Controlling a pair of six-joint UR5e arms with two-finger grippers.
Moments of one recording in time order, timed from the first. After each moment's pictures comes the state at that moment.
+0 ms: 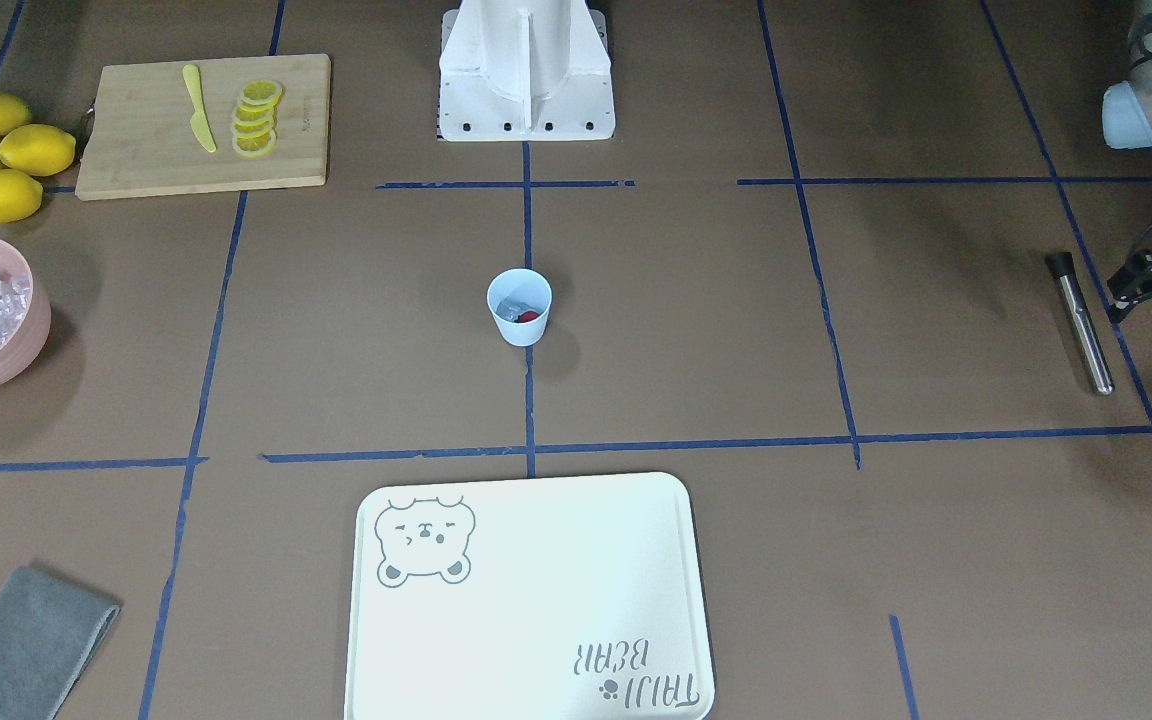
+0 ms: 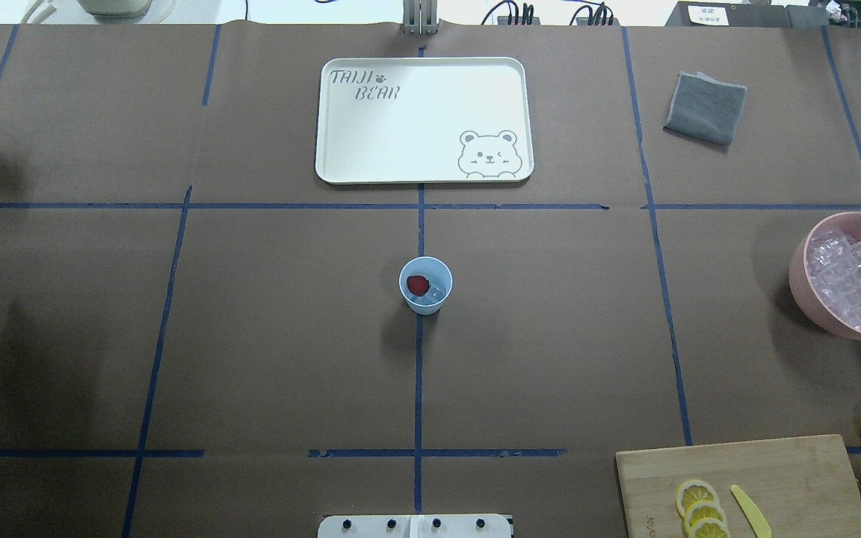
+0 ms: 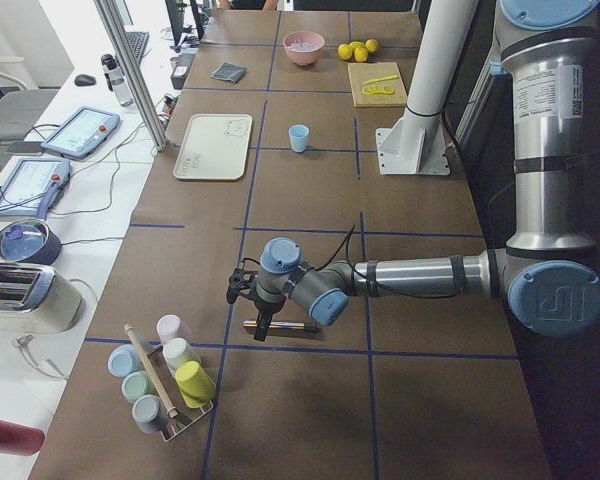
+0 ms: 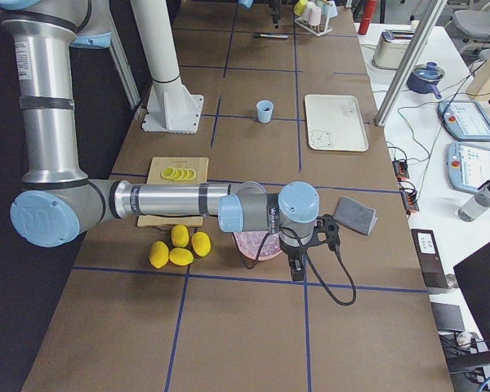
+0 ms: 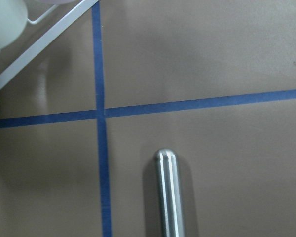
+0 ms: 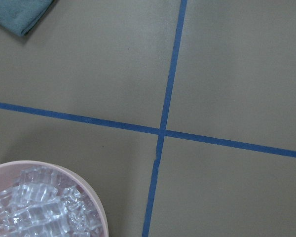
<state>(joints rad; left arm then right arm) -1.26 -1.46 -1.56 -2.19 -2.16 -0.40 1.60 -1.54 1.60 -1.53 2.37 -0.10</state>
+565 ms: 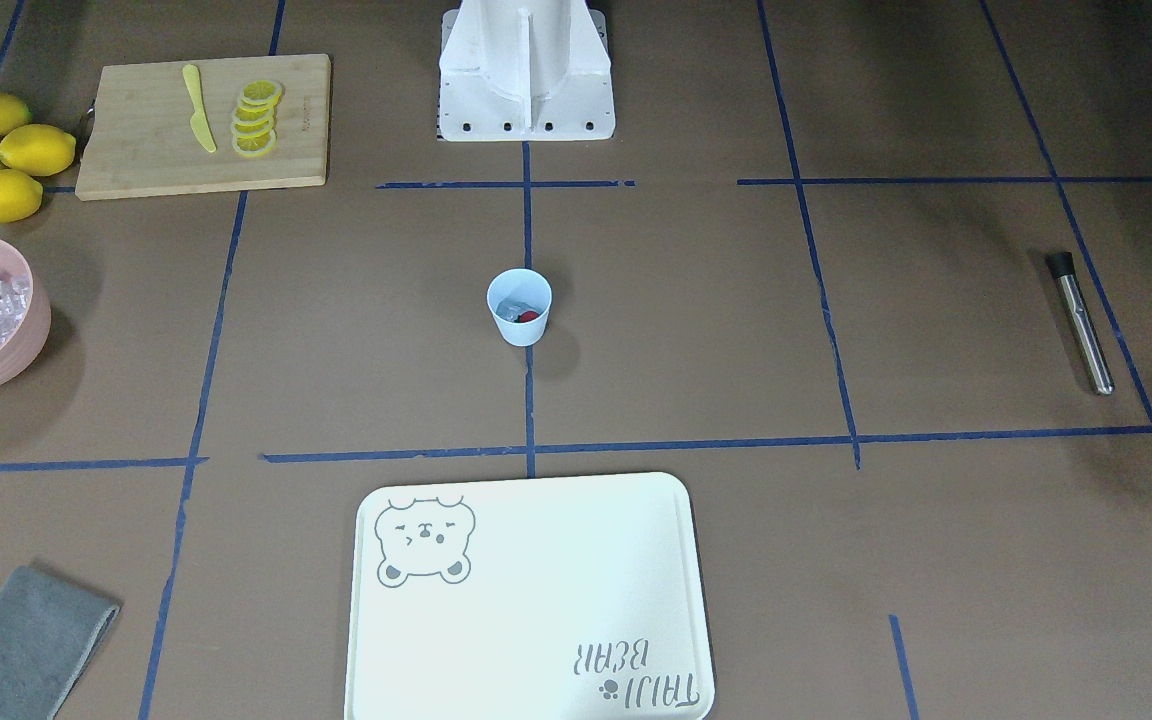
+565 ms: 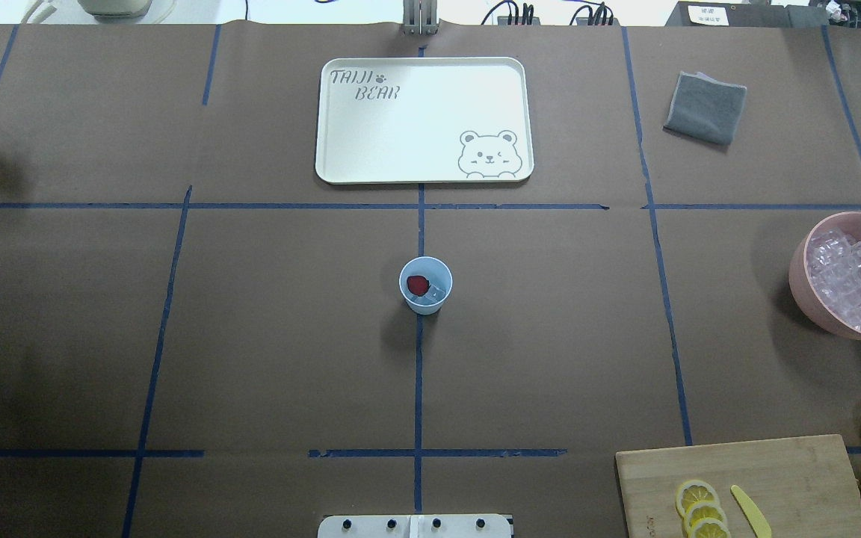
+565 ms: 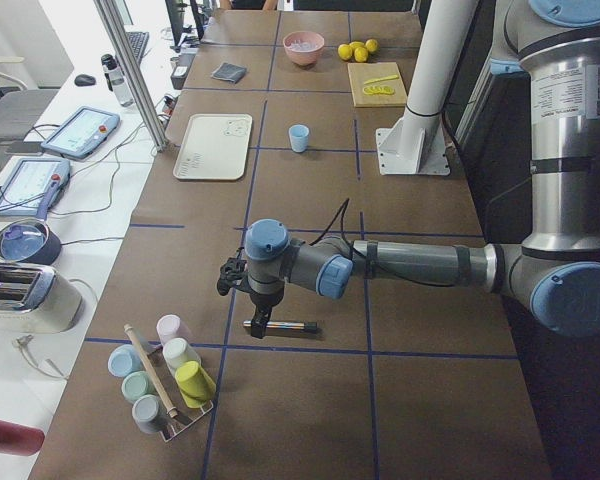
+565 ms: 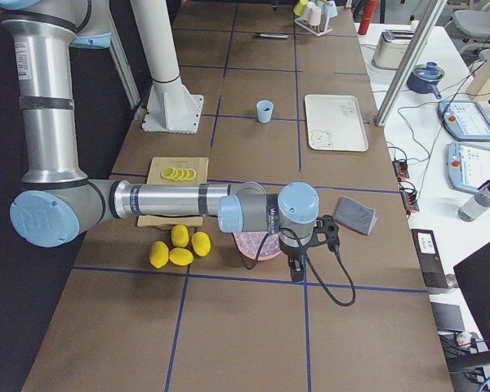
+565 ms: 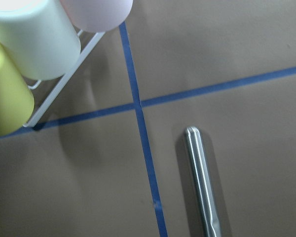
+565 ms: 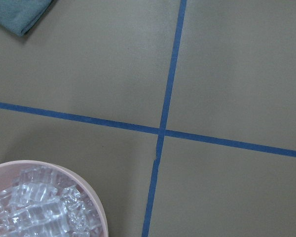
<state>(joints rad) -1.43 -1.46 -1.70 -1.81 -2.32 -0.09 1.60 -1.55 1.60 -1.53 2.37 -0.10</state>
